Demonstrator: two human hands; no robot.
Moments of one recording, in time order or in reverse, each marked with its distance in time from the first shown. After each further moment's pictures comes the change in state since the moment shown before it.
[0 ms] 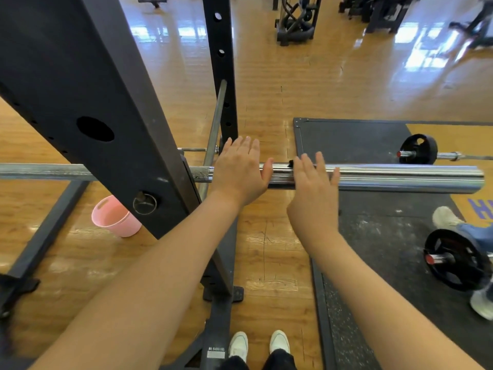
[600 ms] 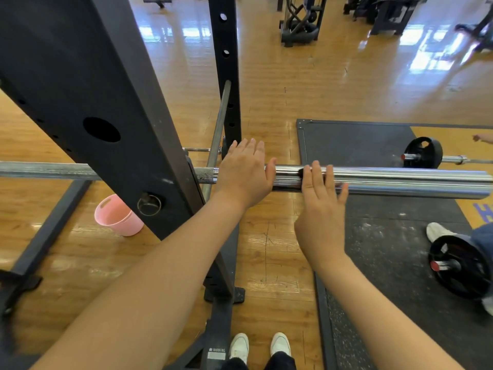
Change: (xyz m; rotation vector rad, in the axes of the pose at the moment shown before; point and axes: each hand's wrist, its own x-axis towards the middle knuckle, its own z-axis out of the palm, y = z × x) left_hand 0.002 0.000 -0.001 -0.026 -0.027 0.006; right_hand -0.018 0.011 0.026 0.000 0.154 -0.036
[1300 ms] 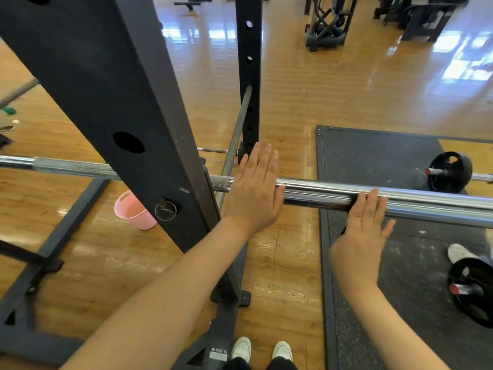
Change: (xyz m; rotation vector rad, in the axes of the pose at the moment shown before) left_hand -0.022 -0.005 0.015 -0.018 0.217 0.097; right_hand -0.016 0.044 0.010 0.012 0.116 0.116
